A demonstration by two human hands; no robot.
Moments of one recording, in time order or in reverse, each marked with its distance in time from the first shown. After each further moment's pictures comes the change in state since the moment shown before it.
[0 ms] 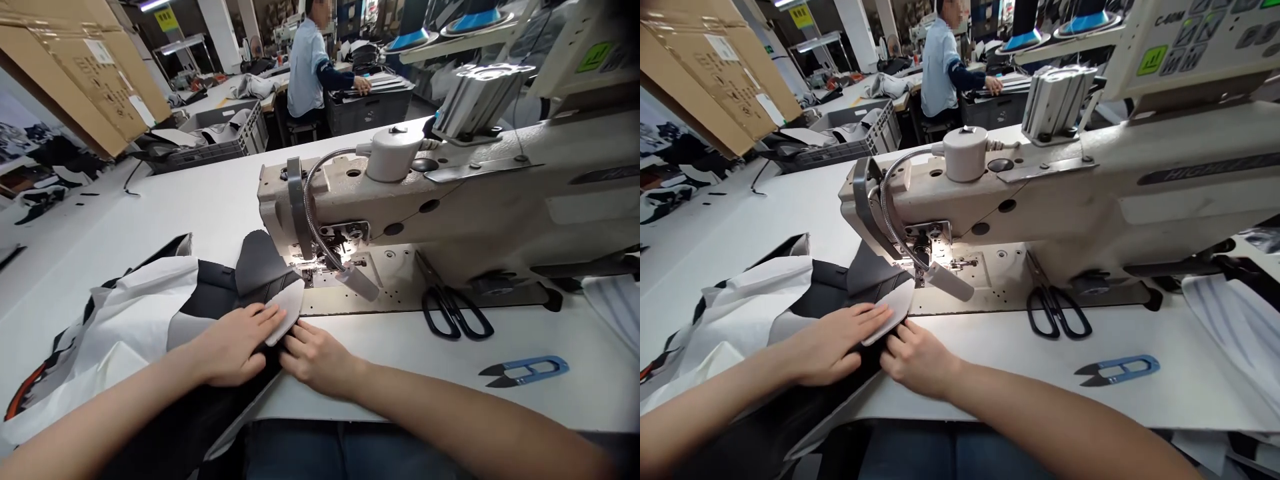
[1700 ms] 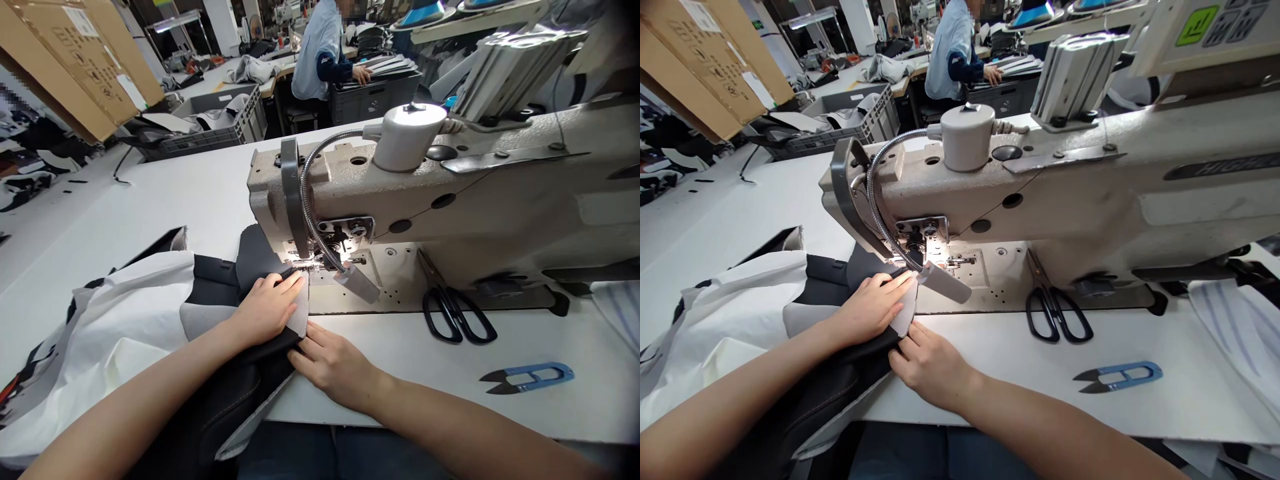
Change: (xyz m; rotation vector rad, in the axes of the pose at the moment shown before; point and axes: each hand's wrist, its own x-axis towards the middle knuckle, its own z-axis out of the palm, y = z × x) left_hand 0.073 0.011 0.016 0.146 0.306 -0.142; right_hand -0.025 0.006 -0.016 0.085 -0.084 0.074
